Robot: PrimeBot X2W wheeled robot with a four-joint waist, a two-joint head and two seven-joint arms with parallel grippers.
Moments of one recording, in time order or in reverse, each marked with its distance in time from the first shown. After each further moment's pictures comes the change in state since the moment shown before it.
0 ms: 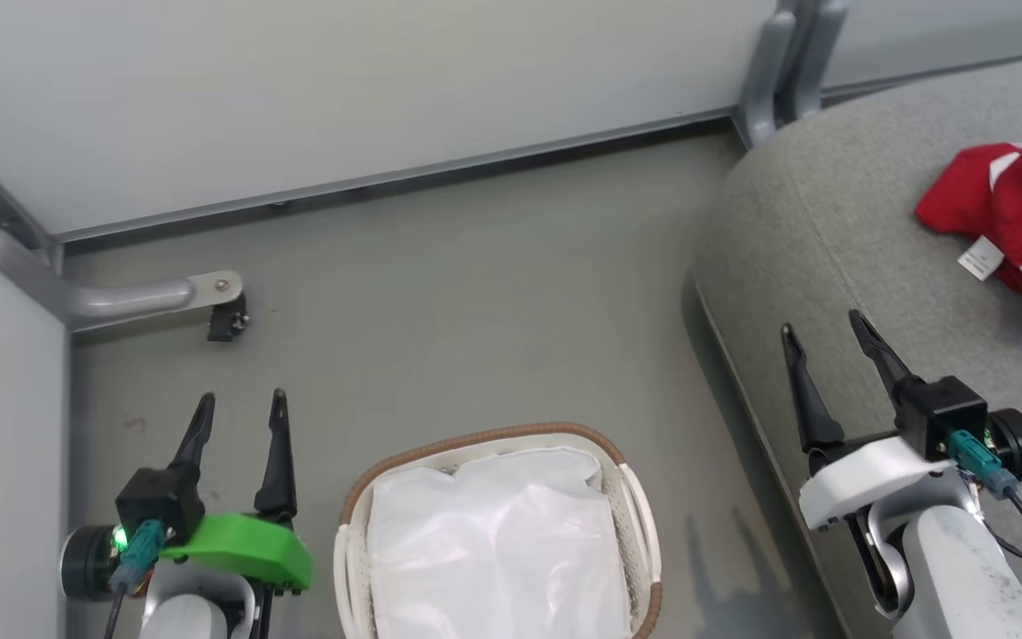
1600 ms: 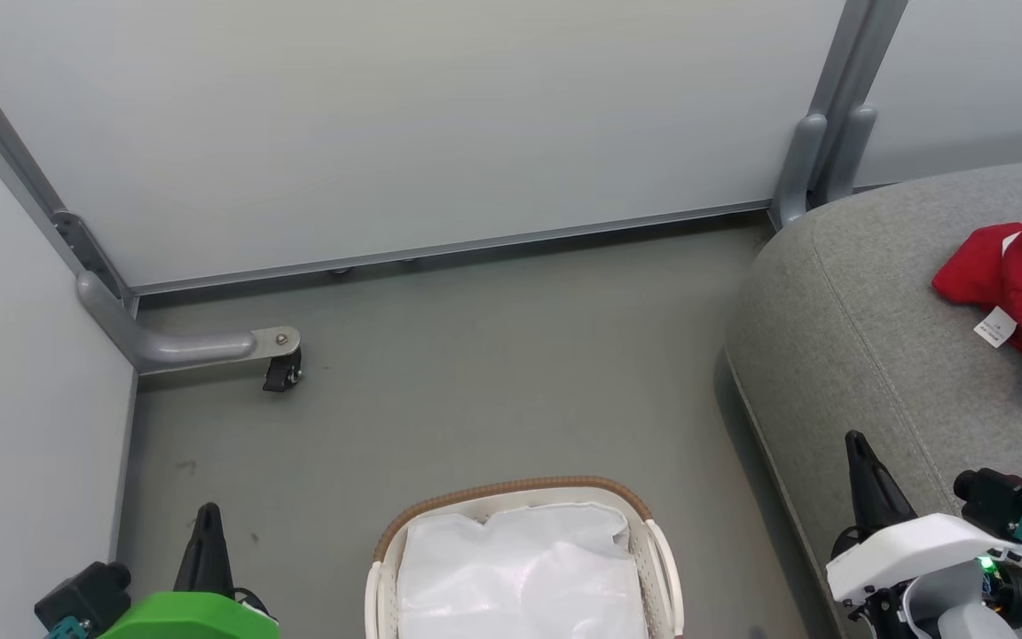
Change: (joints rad) left arm 0.147 -0.025 0.091 0.016 -0.444 -0.005 0.111; right arm 0.161 0.034 -0.059 0.035 0.456 0.000 0.110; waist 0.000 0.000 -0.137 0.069
